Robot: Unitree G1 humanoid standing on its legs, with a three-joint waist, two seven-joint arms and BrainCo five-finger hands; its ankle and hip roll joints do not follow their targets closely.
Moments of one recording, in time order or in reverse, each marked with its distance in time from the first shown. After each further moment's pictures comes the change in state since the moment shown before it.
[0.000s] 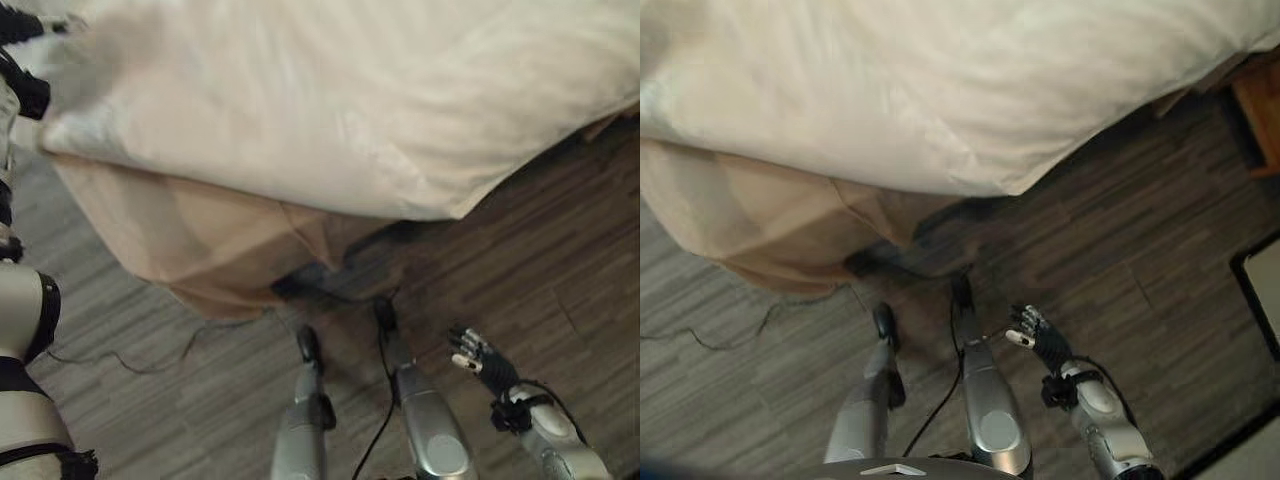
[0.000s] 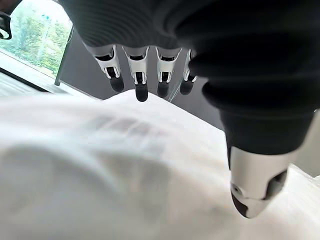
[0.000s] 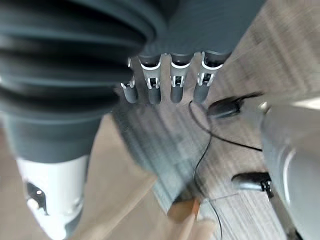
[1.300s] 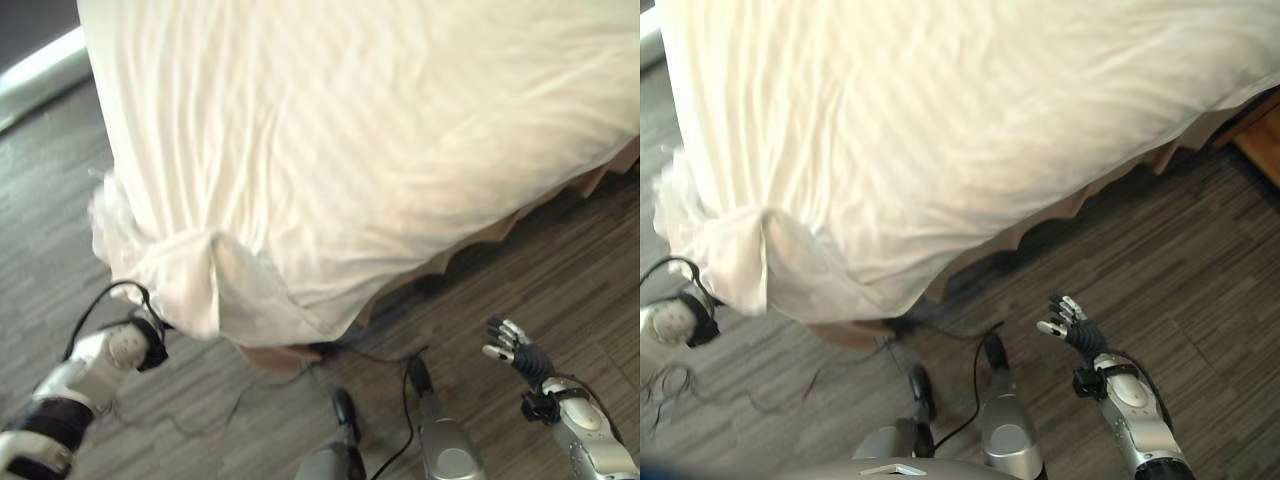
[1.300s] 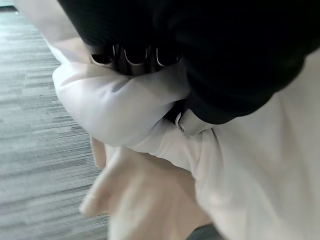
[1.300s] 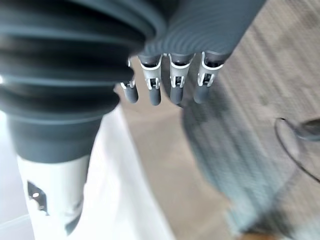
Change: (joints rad) left arm 1.384 -0.295 0.426 -0.519 0.512 -0.073 -0.294; right arm 0.045 -0.058 -0.152 0.089 -0.138 -0.030 0.042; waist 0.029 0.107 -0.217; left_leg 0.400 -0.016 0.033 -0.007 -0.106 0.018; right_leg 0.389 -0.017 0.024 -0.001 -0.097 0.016
